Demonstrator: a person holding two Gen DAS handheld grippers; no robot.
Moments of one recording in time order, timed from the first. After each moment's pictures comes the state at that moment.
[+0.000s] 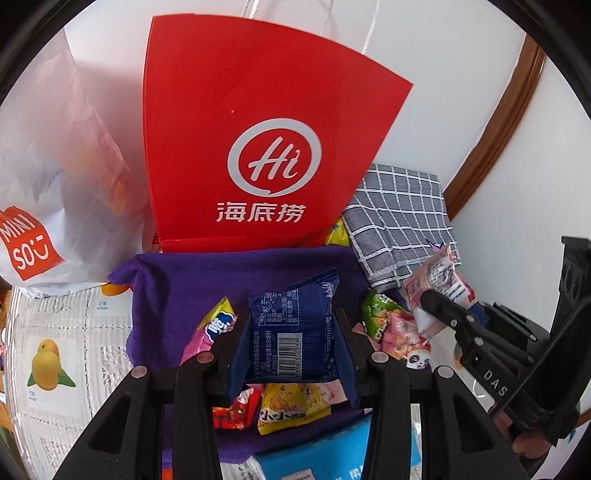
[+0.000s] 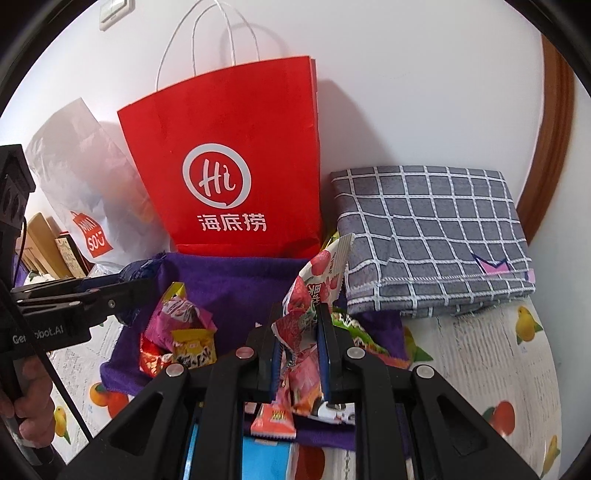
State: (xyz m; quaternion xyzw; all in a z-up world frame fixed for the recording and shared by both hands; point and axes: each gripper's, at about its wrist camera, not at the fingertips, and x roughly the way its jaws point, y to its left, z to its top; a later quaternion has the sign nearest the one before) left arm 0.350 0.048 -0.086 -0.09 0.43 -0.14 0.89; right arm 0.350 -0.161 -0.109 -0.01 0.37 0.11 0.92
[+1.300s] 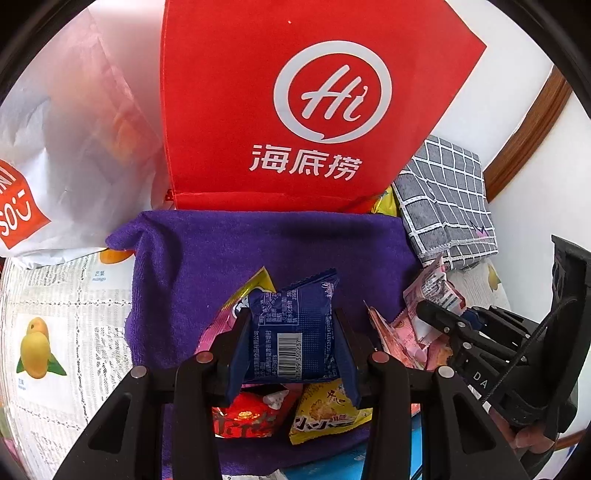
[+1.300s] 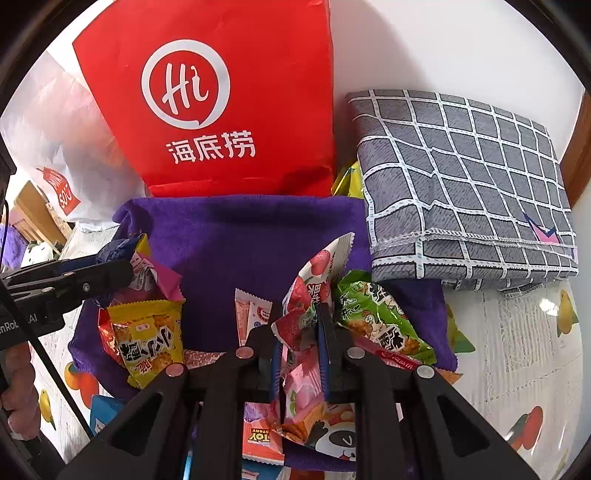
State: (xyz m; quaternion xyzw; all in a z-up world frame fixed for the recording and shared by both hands) left arm 0.378 0.055 -0.140 -0.09 0.49 -0.11 0.86; right arm 0.394 -0.150 -0.179 -0.03 0.47 0.13 0.87
